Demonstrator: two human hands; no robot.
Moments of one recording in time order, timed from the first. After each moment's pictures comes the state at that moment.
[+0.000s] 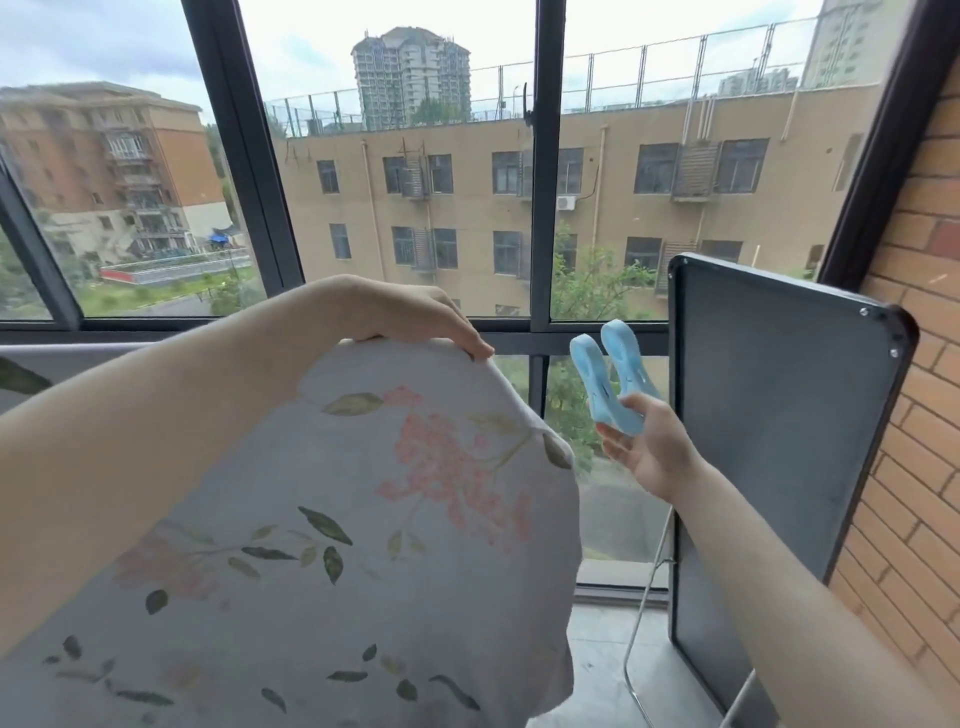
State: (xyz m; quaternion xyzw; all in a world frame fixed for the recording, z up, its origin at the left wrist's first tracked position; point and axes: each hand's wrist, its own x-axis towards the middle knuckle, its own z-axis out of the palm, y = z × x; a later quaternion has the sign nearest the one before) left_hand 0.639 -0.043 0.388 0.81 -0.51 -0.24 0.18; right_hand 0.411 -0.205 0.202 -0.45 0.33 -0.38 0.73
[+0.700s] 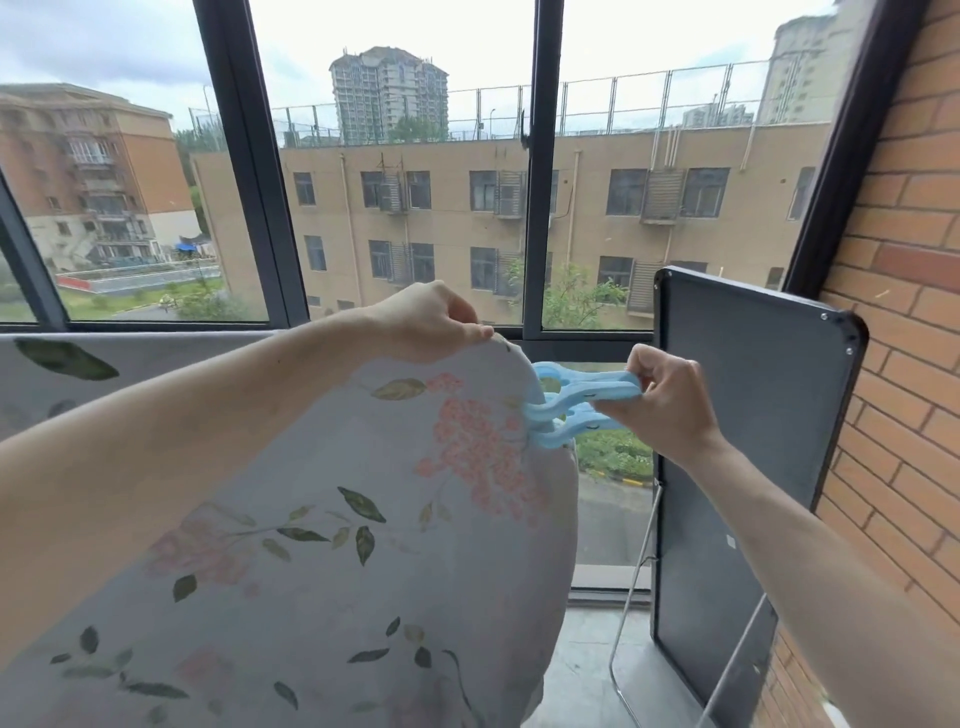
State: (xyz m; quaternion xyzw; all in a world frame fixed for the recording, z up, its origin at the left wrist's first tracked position) left_hand 0.649 0.009 0.373 0.75 -0.62 -0.05 0.20; right_hand 0.392 -0.146 0.252 -0.80 0.27 -0.50 0.21
